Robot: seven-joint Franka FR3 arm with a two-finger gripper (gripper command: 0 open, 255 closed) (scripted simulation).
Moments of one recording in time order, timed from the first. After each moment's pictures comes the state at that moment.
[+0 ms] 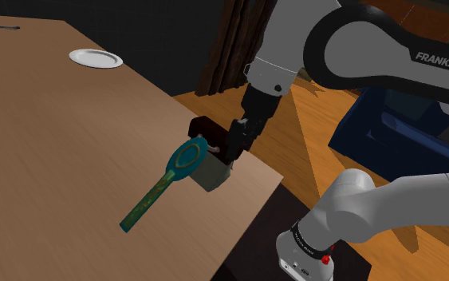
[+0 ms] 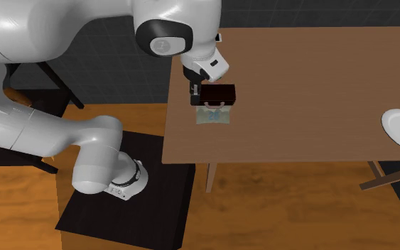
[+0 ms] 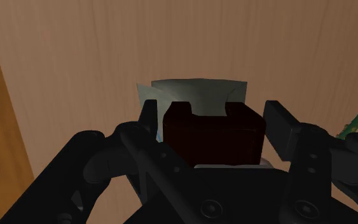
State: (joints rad) arm 0.19 -0.70 0.33 -2.37 0.35 1.67 0.23
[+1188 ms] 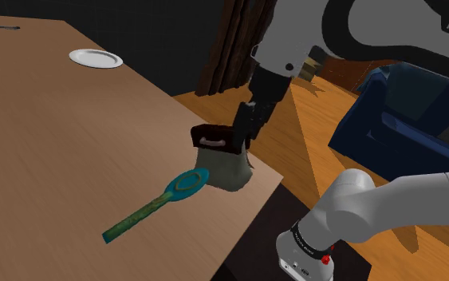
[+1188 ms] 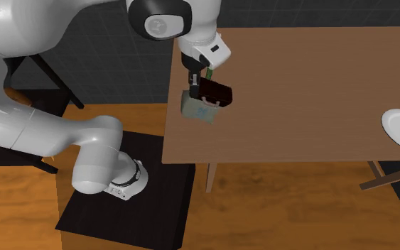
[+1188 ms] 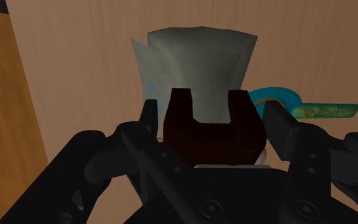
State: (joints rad) arm 0.18 -0.68 0.31 -2.26 0.34 1.57 0.24
